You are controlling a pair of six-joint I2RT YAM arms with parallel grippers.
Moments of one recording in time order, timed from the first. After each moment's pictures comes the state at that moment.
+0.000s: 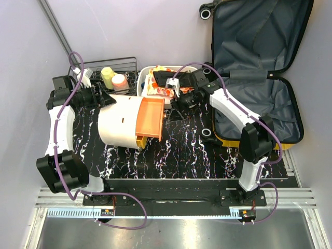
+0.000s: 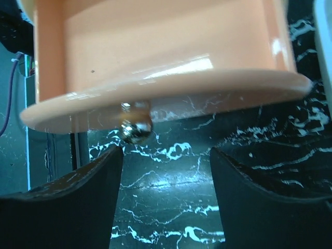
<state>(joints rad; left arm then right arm) 0.28 1.42 1.34 -0.72 0.82 0.02 0.51 1.87 1.66 -0.71 -0.90 -0.43</state>
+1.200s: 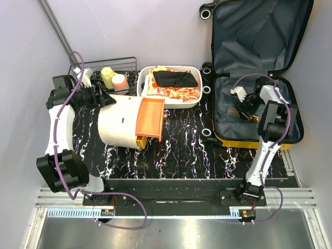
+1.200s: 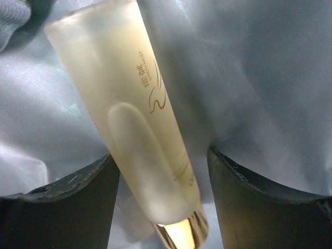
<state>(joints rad) 0.27 1.43 1.35 -0.74 0.82 0.03 -0.23 2.16 1.70 -0.90 -0.30 -1.10</state>
